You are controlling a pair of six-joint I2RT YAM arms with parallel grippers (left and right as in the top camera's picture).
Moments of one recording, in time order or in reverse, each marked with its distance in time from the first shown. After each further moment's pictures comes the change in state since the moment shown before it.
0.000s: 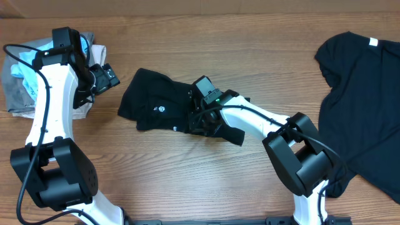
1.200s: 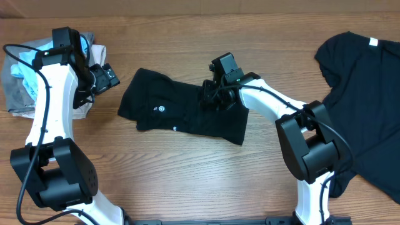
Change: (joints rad) left arm 0.000 0.000 0.000 0.000 0.000 0.000; right arm -0.186 0.047 0.082 0.120 0.013 0.003
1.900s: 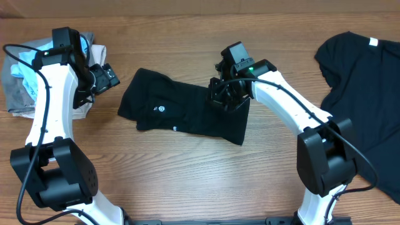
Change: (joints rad) left arm 0.000 0.000 0.000 0.000 0.000 0.000; right arm -0.029 -0.141 0.076 -0.385 -0.149 -0.002
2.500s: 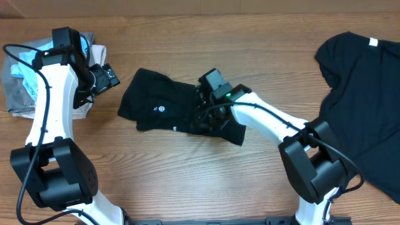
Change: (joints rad) left arm 0.000 0.000 0.000 0.000 0.000 0.000; right arm 0.182 0.000 -0.174 0.221 0.108 0.035
